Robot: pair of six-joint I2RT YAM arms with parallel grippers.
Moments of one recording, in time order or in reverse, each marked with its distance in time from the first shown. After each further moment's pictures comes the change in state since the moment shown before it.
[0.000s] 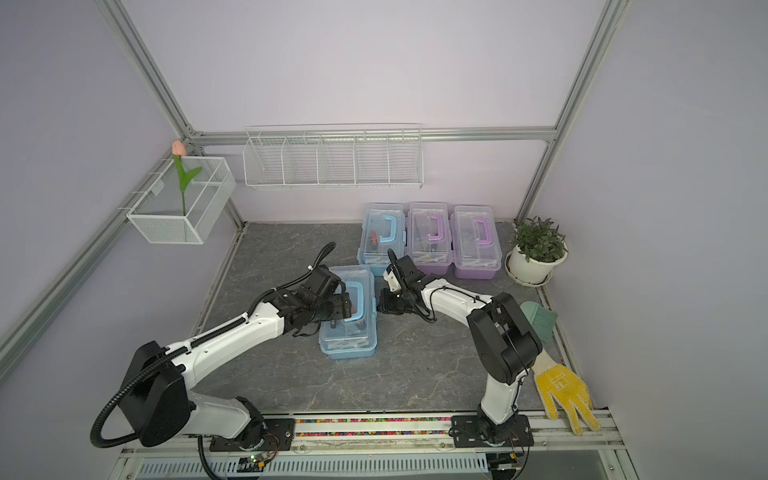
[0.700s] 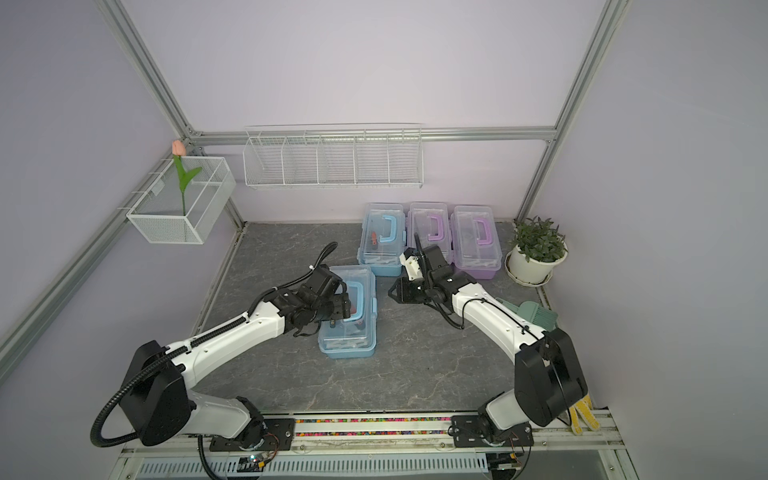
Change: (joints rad) left arm 0.011 0.001 0.021 -0.051 -0.039 0.032; right arm -0.124 -0.356 -0.084 -0.094 0.007 -0.119
